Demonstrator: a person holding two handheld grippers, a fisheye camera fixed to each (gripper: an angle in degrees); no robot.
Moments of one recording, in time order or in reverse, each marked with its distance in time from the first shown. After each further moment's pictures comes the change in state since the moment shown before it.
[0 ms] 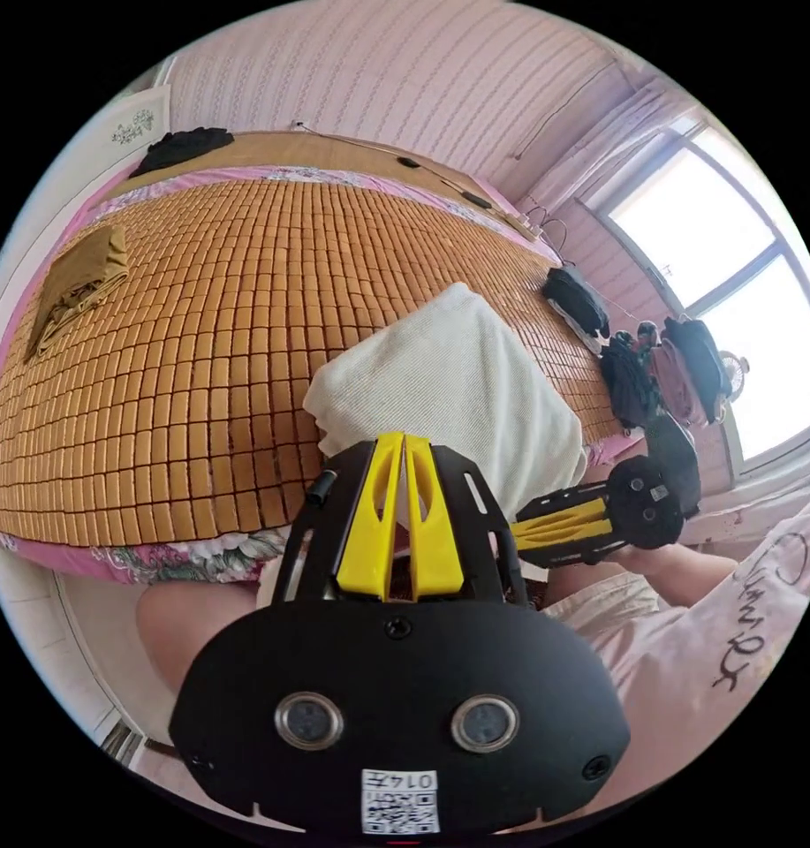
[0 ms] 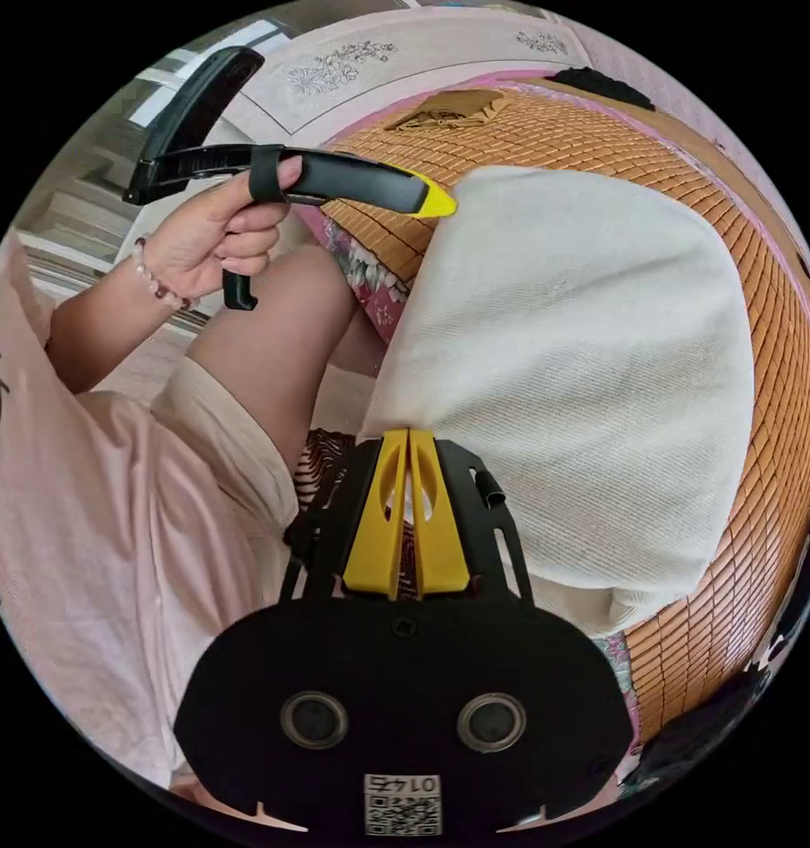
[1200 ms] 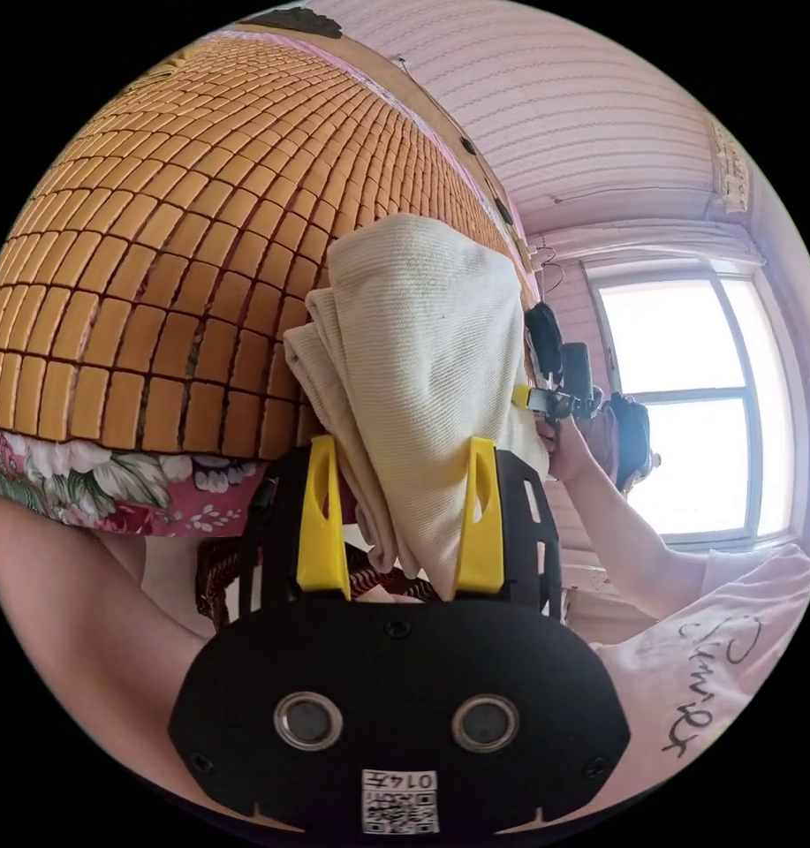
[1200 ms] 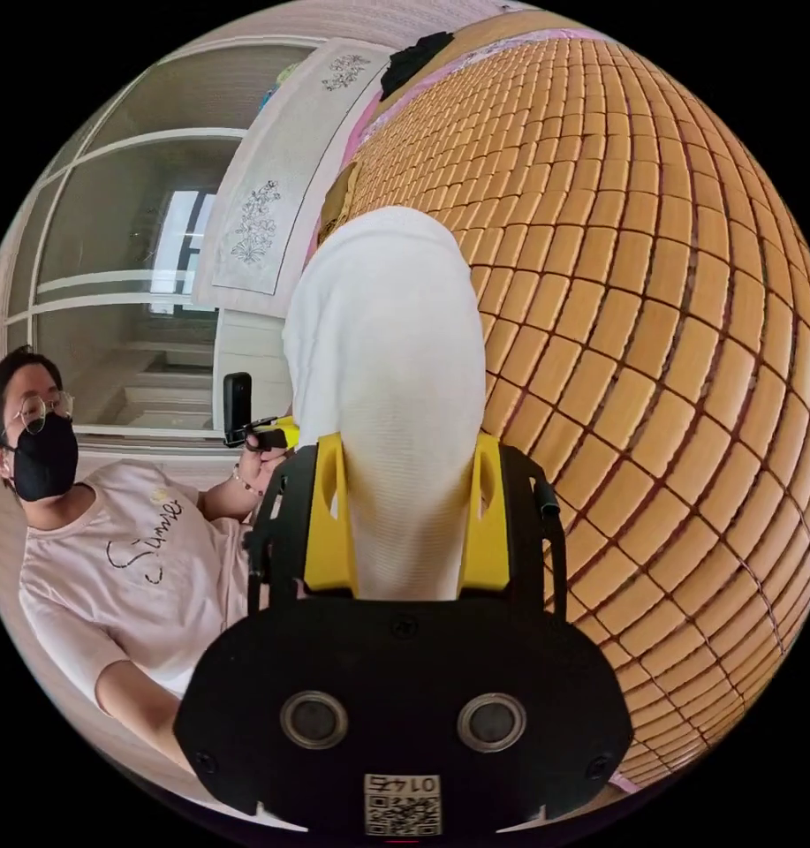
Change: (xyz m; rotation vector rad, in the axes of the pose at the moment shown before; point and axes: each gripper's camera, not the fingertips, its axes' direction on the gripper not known) left arm -0.131 -0.017 0.030 -0.044 0.432 -0.300; right arm 0.291 0.050 -0.069 0.207 -0.517 0.383
